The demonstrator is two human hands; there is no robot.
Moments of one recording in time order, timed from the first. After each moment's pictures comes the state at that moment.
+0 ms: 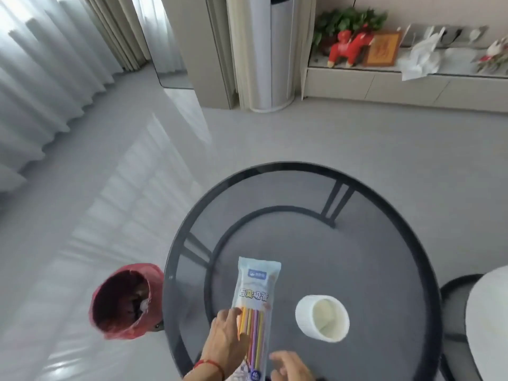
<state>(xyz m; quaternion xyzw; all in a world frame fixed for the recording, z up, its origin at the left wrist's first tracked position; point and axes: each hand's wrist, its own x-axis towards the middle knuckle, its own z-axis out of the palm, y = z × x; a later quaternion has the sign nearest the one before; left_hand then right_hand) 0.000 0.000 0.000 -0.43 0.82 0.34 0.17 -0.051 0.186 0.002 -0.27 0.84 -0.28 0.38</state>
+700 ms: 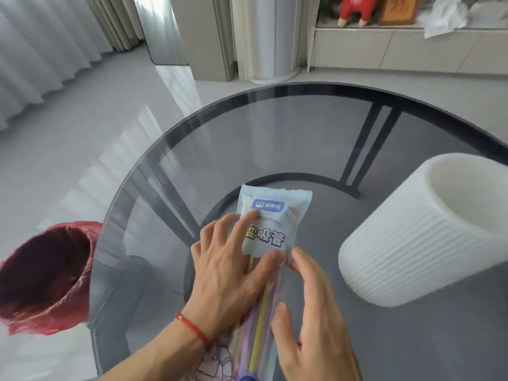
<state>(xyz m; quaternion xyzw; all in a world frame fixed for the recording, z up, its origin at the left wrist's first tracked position) -0.017 -0.018 -0.145 -0.32 0.90 0.25 -0.15 -0.057 0.139 -0.144 -0.31 0.83 -0.46 0.10</state>
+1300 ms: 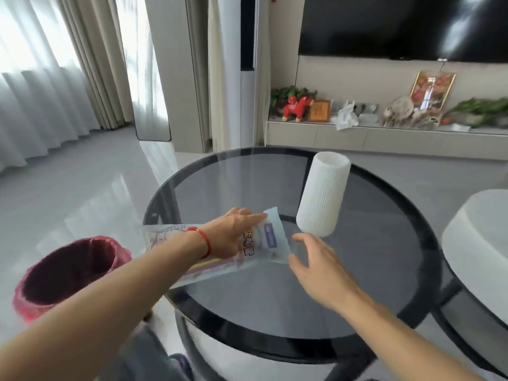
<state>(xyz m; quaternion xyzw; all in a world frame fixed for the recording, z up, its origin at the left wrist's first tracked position) 0.054 -0.013 -0.065 -0.03 0.99 0.15 0.04 -0.009 0.217 -0.101 -0.33 0.89 -0.31 0.09</state>
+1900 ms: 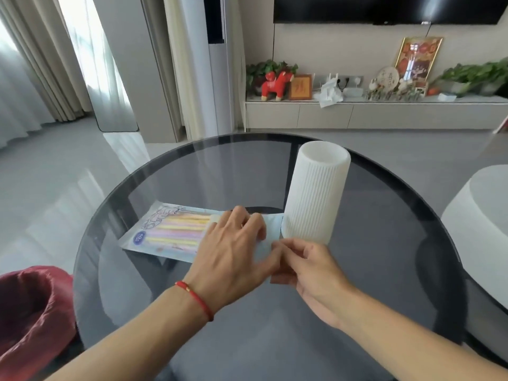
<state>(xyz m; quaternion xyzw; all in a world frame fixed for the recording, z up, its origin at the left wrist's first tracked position) -0.002 0.033 -0.092 -0.06 0.96 0.14 -0.22 -0.076 0.182 -0.122 -0.11 0.61 -0.71 0.33</state>
